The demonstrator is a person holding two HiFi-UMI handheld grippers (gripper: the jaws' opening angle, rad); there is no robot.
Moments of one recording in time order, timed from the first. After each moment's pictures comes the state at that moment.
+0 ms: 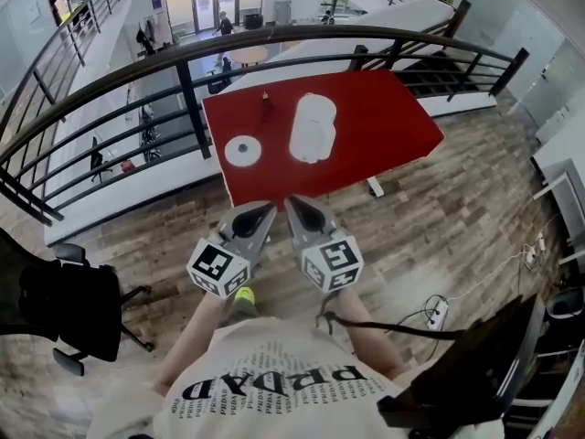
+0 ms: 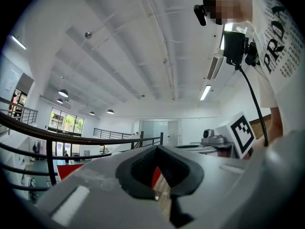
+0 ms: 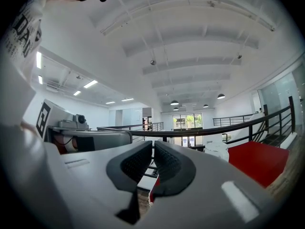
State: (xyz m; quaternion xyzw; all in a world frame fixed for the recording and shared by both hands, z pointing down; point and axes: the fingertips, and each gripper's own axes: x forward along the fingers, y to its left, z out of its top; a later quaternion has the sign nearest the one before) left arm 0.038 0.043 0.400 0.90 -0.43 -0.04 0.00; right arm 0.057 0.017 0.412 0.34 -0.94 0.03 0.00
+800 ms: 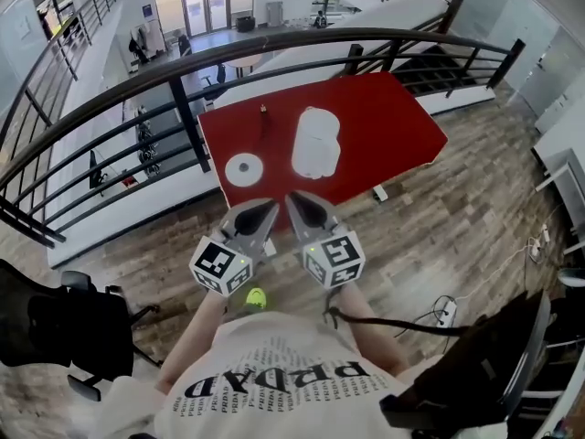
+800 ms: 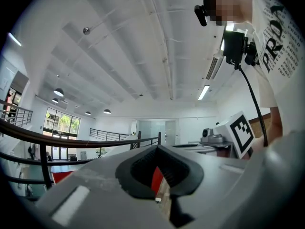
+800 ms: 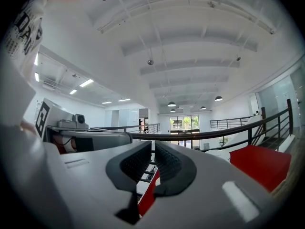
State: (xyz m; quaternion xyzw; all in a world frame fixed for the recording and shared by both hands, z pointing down) left arm 0.012 -0.028 0.391 0.91 -0.41 -0.03 -0.01; right arm 0.029 -0.055 0.401 0.36 -0.93 0.02 0.00
